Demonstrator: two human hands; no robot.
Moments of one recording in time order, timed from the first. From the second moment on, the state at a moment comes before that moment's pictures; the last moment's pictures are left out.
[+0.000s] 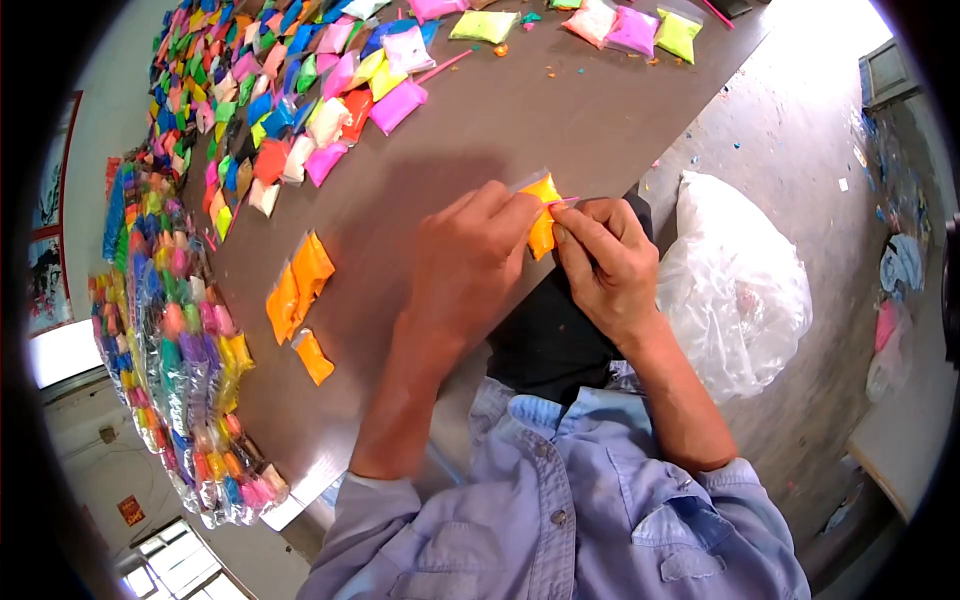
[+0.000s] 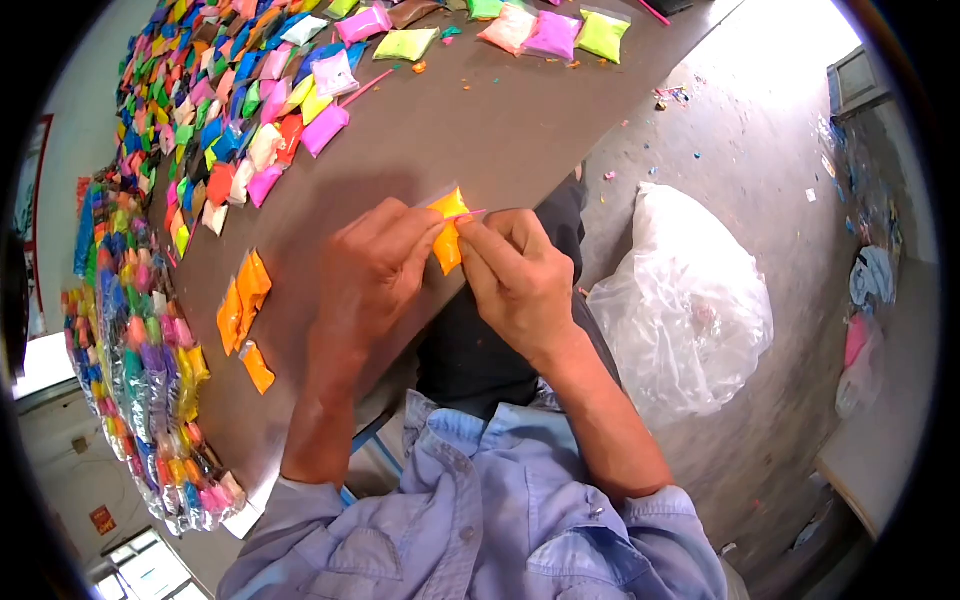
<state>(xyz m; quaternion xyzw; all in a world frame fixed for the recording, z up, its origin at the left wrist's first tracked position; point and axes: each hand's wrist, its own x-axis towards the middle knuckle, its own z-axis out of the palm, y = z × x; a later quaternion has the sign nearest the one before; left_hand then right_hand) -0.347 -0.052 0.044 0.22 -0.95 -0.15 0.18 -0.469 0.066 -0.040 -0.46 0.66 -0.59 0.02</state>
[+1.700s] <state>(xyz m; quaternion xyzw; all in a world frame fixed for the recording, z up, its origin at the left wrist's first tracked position) -0.319 -0.029 0.040 0.38 -0.85 -0.30 0.22 -0.491 0.062 -0.019 -0.56 0.61 -0.56 0.11</state>
